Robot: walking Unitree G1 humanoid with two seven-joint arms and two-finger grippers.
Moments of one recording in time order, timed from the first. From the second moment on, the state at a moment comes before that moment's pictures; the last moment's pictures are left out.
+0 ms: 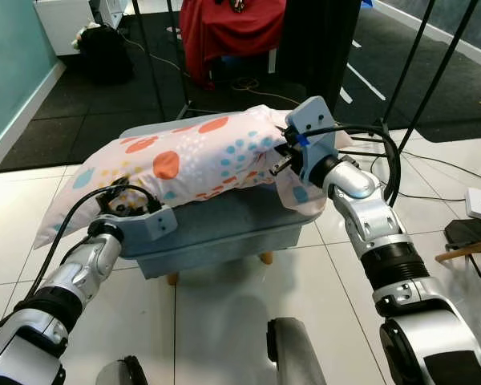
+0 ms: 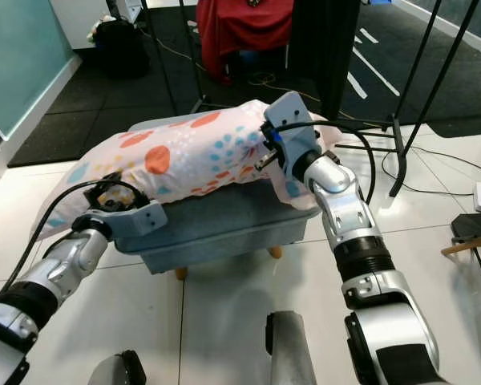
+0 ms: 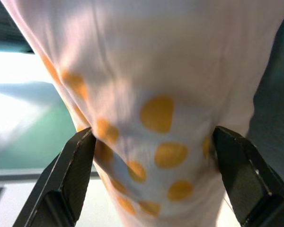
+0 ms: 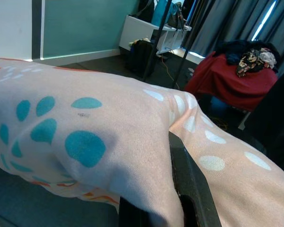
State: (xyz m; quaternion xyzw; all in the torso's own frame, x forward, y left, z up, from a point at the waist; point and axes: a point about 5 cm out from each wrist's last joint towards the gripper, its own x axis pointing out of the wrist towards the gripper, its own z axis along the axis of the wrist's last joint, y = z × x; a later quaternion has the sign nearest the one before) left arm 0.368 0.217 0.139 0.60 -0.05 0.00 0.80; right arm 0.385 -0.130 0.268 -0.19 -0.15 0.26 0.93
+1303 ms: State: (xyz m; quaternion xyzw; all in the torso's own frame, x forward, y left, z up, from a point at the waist) left arm 0.383 0.190 0.156 0.57 -0.11 -0.03 0.81; right arm 0.376 -0.122 0.265 -0.17 -0.13 0.28 0.94
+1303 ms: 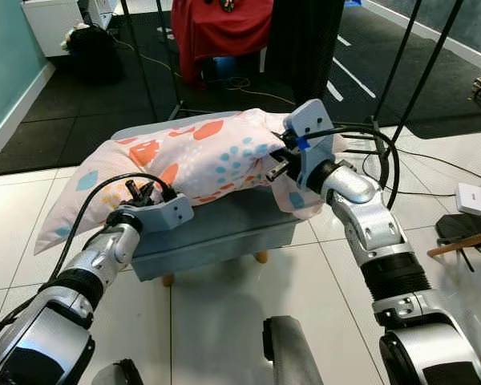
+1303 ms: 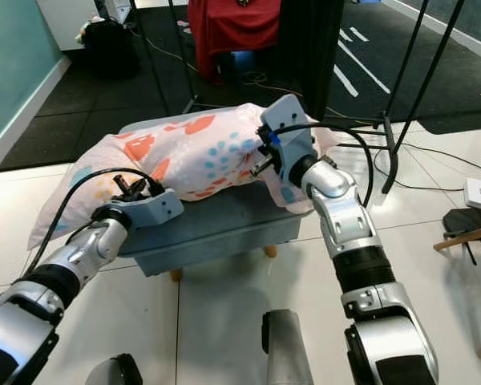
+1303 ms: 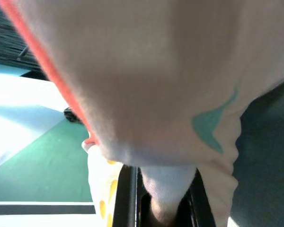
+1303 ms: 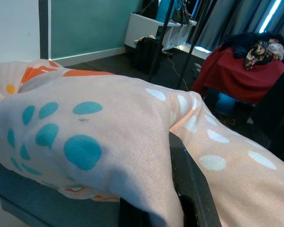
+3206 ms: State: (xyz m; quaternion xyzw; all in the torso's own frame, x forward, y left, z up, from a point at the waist) left arm 0.319 0.163 0.205 0.16 -0.16 0.07 0.97; right arm 0.372 -0.088 0.230 -0.05 -0.09 0.31 0.95
